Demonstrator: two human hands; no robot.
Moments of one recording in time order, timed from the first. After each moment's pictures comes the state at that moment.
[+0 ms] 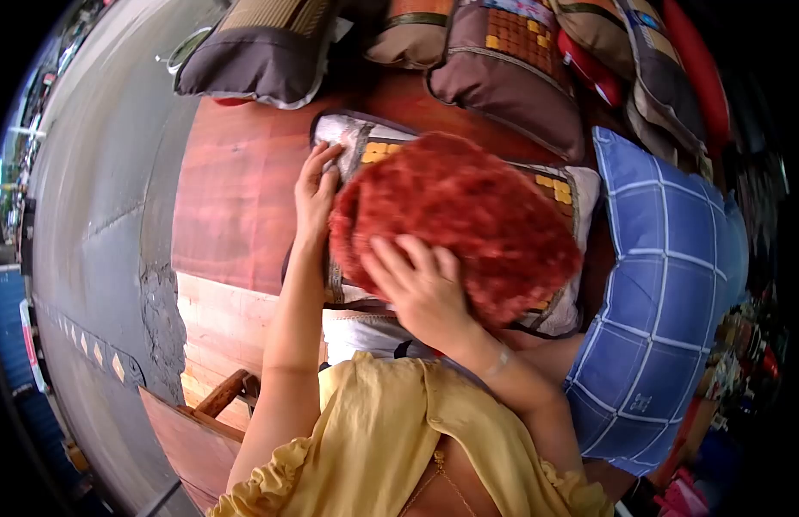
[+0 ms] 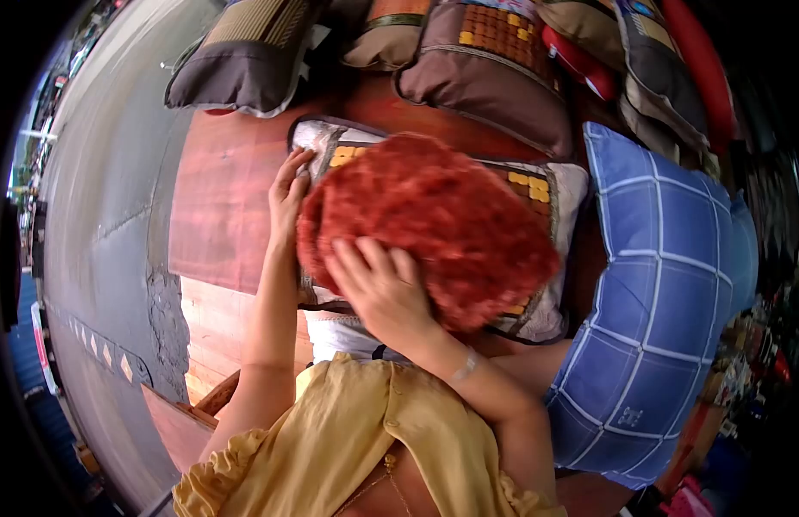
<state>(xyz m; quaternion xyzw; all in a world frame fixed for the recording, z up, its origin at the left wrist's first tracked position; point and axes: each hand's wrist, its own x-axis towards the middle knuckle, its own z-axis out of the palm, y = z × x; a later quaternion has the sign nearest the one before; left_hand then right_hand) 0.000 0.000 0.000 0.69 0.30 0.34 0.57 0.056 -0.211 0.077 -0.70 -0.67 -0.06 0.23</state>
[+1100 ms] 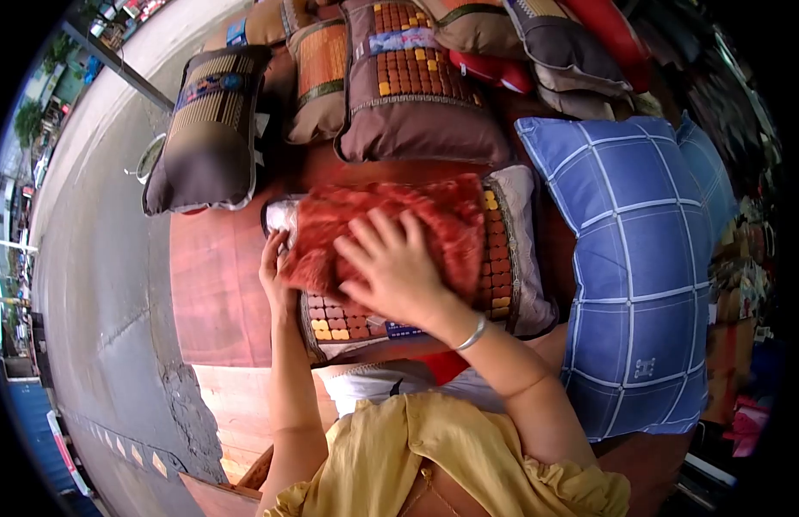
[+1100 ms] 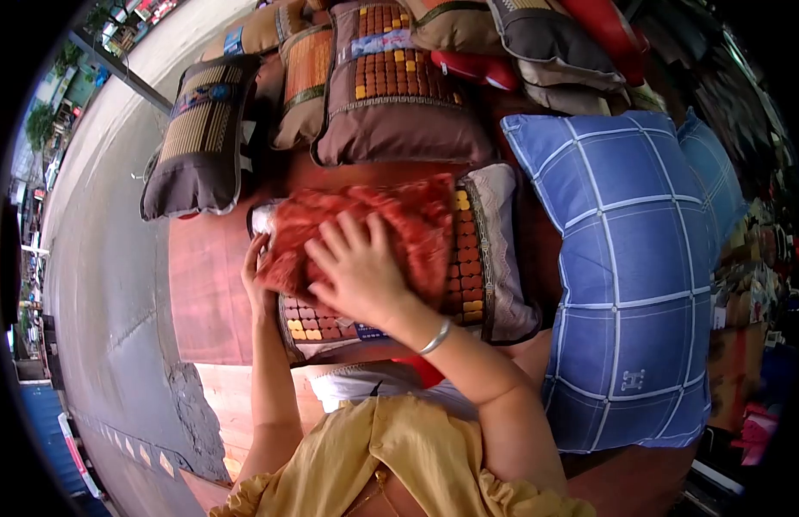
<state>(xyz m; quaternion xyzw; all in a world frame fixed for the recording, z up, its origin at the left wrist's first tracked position) 0.002 0.000 -0.003 0.65 0.27 0.36 0.62 0.135 -0.213 0.097 -0.80 -0.56 -0.05 0.21</state>
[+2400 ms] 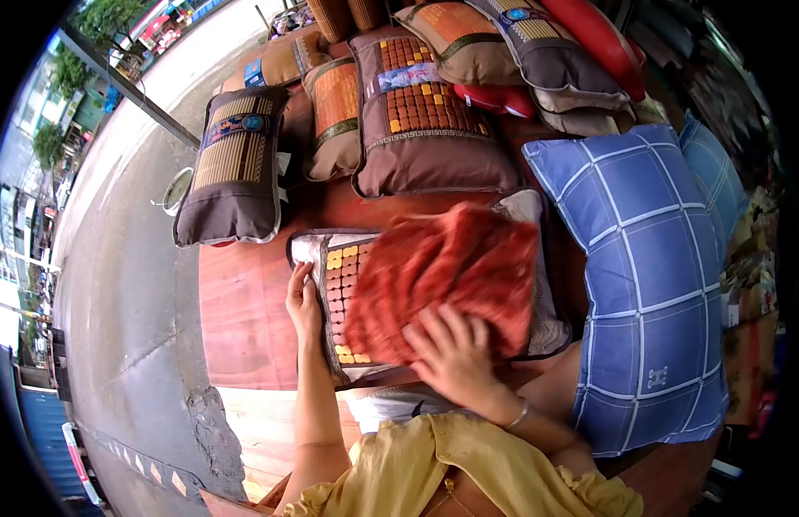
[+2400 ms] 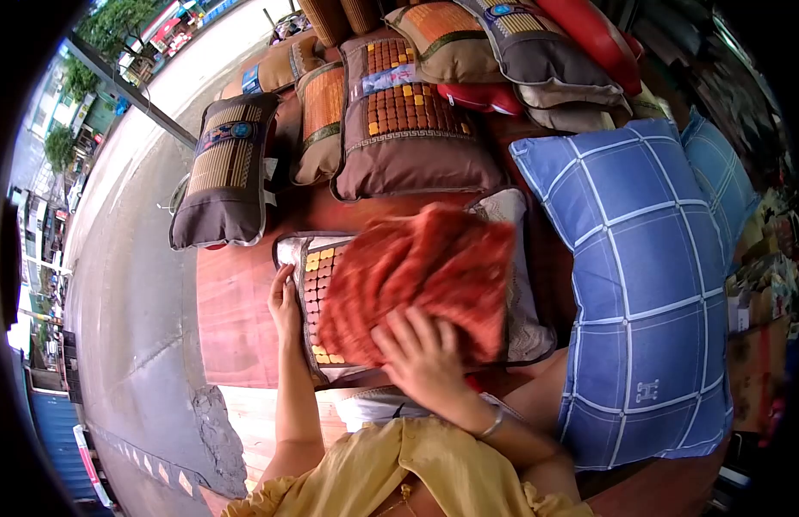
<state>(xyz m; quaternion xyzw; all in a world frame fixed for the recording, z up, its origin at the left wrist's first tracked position) -0.002 0.006 0.000 0.75 0.30 0.33 0.48 0.074 -0.308 0.083 -0.83 -0.50 -0.08 0.22</state>
